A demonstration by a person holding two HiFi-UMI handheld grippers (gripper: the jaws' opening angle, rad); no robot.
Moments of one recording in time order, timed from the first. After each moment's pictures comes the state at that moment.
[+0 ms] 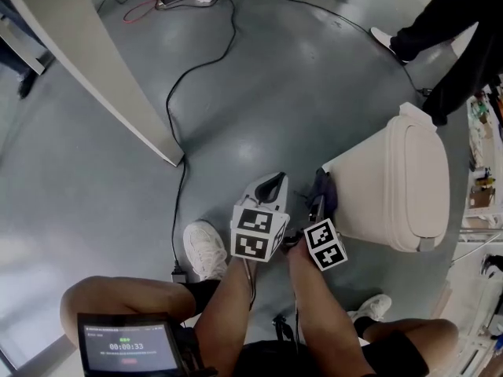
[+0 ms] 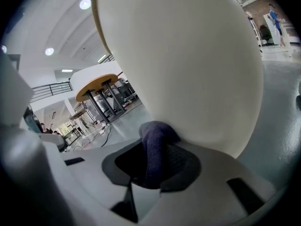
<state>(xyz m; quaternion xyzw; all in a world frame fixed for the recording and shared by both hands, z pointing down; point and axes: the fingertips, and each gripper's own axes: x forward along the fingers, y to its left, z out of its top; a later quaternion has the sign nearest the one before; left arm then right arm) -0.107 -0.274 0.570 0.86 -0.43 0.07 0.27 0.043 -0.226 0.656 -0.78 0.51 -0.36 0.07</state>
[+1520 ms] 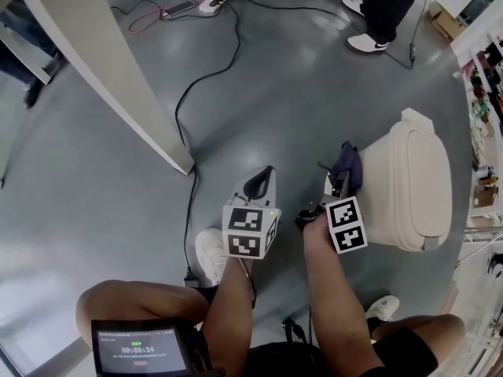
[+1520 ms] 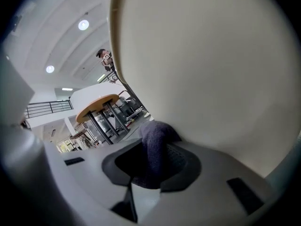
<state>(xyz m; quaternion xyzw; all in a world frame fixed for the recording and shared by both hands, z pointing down) -0.160 -0.298 0.554 0.84 -0.49 0.06 0.23 0.056 -0.289 0.571 -0.80 0.50 -0.29 0.17</state>
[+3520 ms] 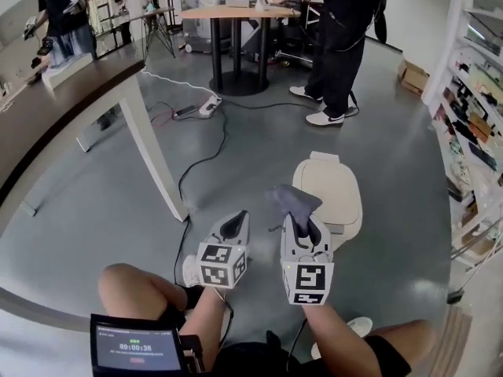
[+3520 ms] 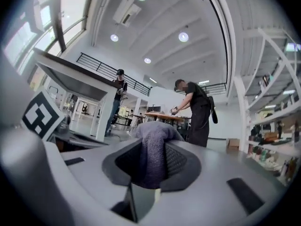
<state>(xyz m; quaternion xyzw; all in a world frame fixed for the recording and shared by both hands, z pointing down) -0.082 -0.119 0.333 0.85 -0.51 0.03 0.10 0.023 -0.087 0.271 -0.60 0.79 0.08 -0.05</state>
